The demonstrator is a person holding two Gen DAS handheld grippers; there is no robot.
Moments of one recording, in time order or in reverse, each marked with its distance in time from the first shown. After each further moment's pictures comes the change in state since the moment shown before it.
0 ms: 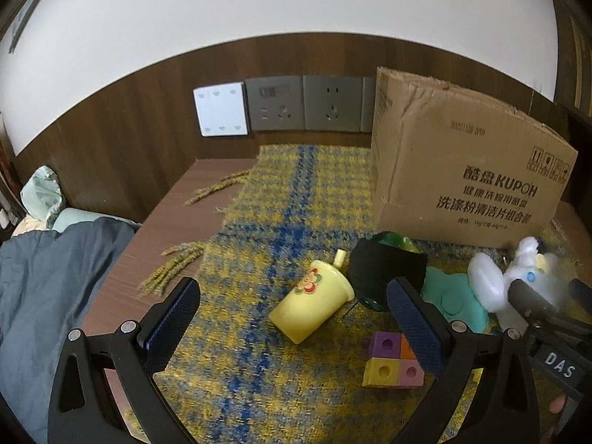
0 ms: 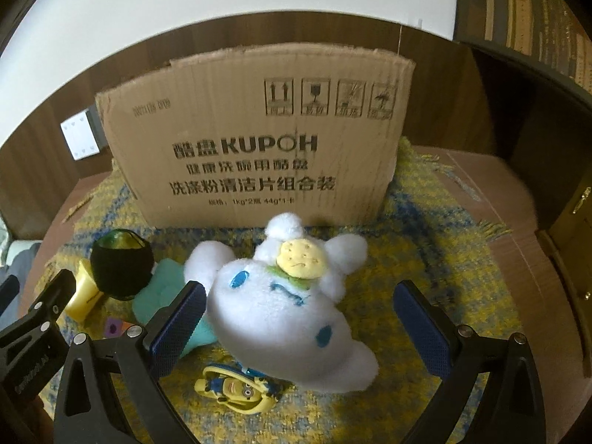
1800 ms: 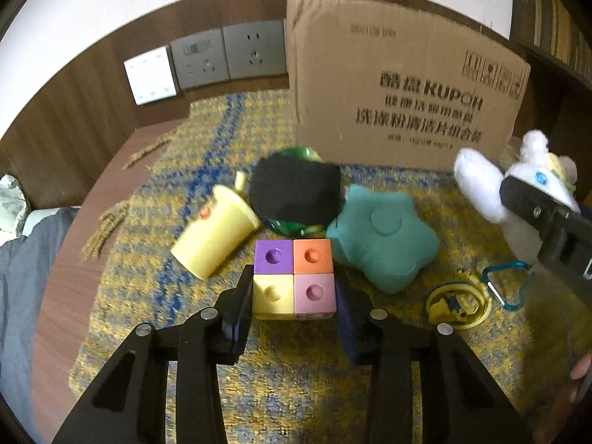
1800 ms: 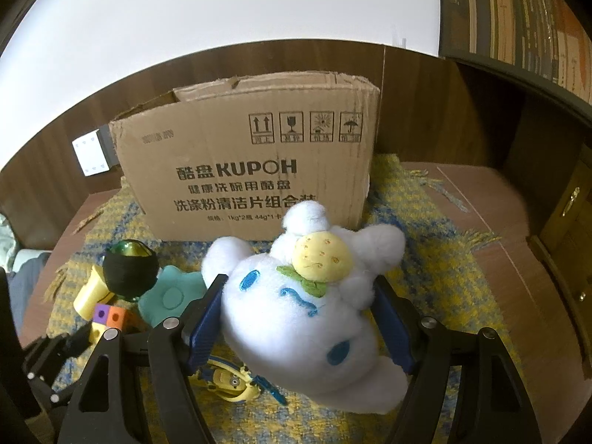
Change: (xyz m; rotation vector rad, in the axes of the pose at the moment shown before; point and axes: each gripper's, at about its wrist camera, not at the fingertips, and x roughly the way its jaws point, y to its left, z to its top) left arm 0.011 -0.048 -0.034 0.115 0.124 -0.126; right arm -0.032 -0.017 -0.003 0.018 -0.103 0.018
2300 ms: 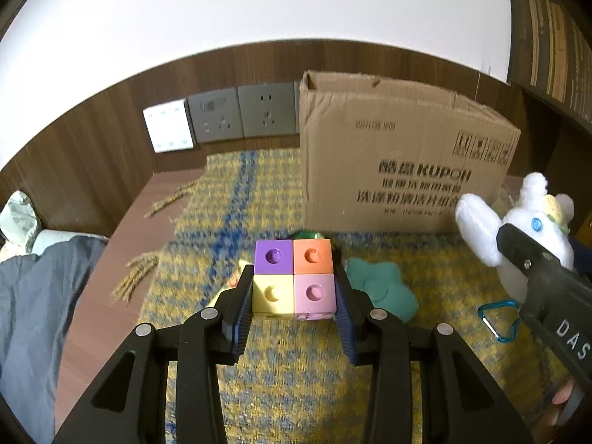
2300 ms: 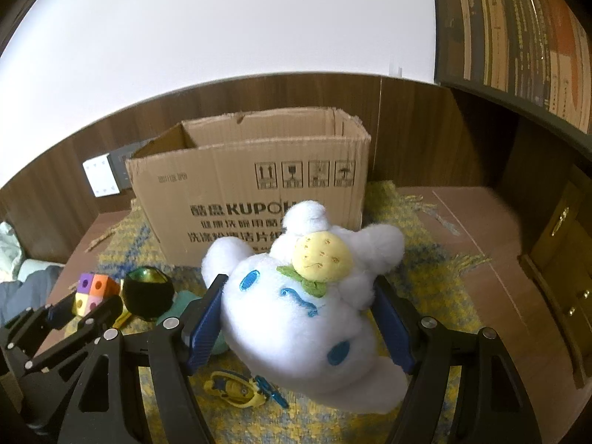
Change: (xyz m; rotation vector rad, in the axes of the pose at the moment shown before) left arm -0.043 0.003 0.032 -0.011 -0.123 0.022; right arm -0.027 -0.004 0.019 0.005 -0.068 0.013
